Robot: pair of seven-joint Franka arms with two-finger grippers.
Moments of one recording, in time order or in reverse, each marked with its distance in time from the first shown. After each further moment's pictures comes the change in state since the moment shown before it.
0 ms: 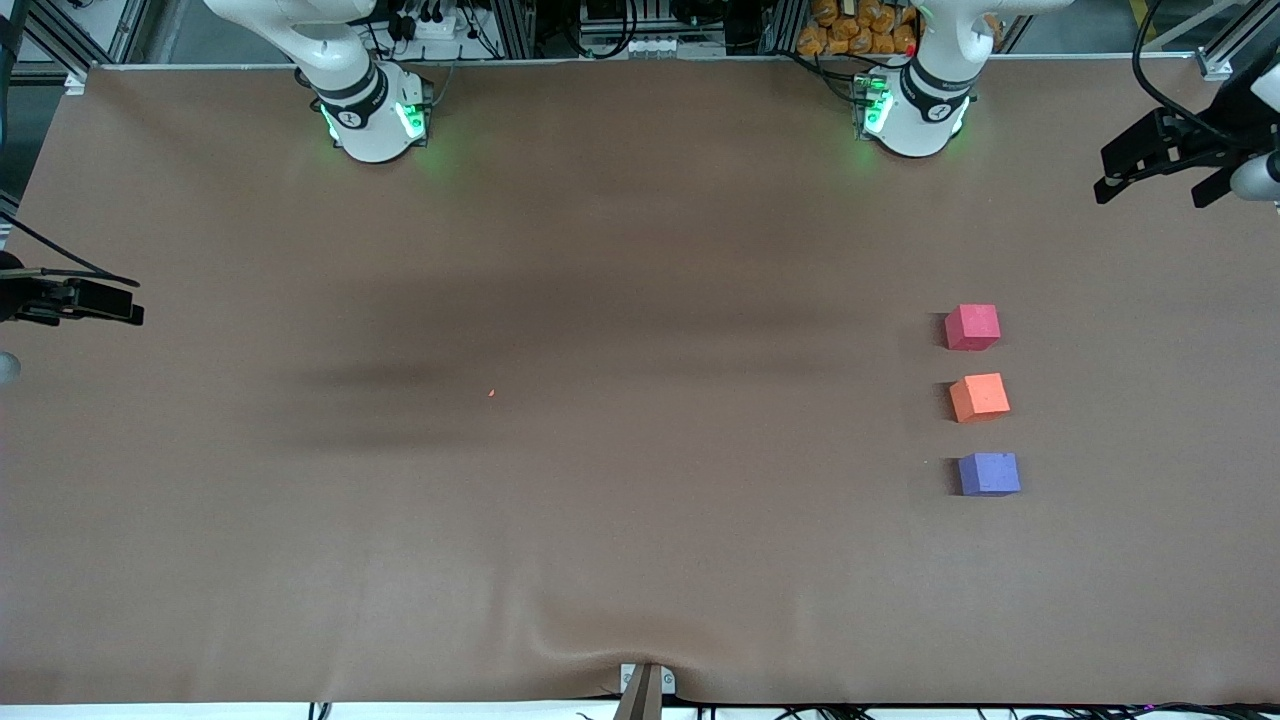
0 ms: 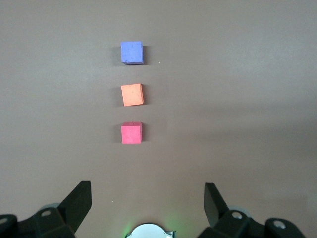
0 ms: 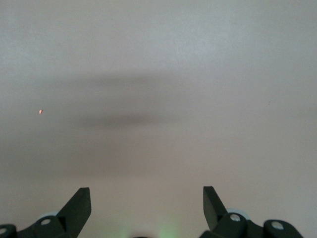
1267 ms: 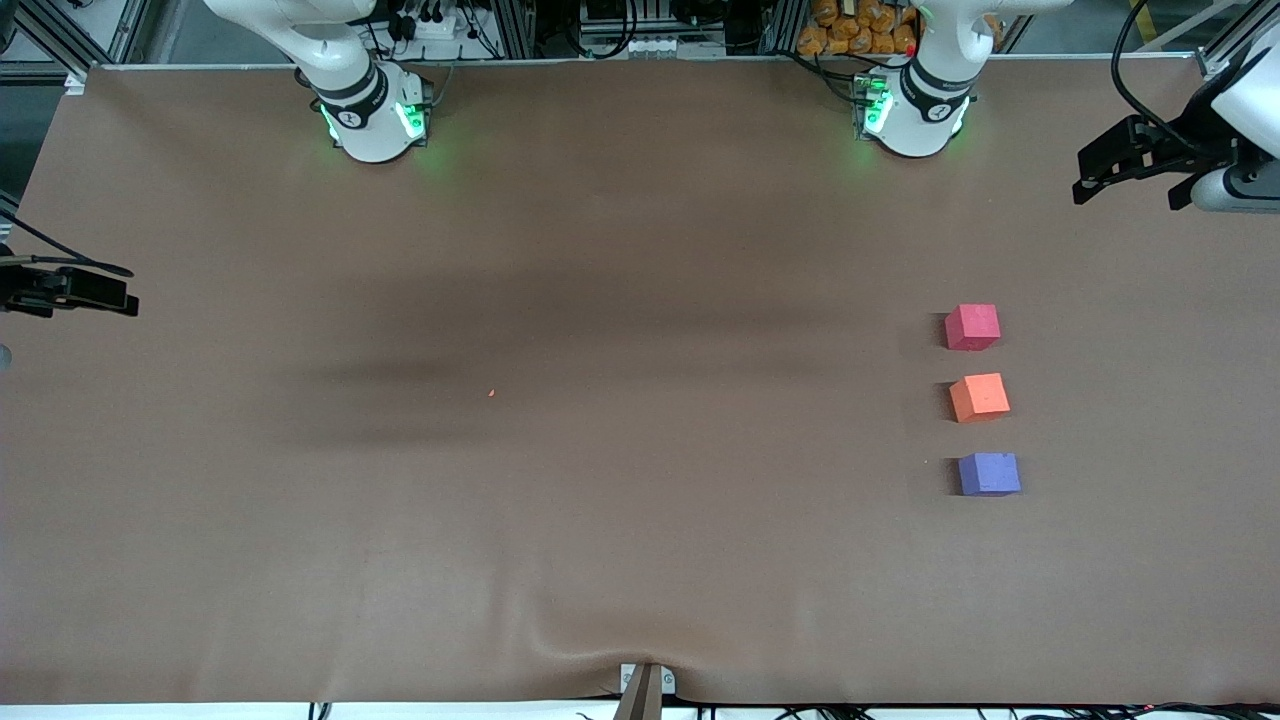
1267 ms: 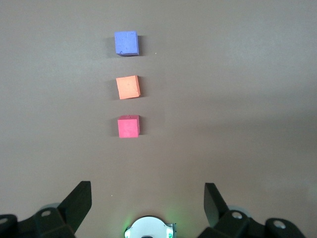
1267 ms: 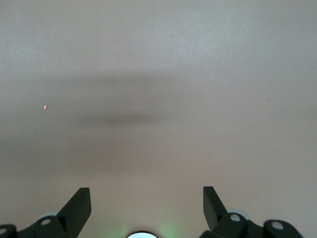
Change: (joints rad) left arm 0.007 0.011 -0.024 -0.013 0.000 -0.015 0.000; right arm 0.000 0.000 0.007 0.041 0.001 -0.053 0.000
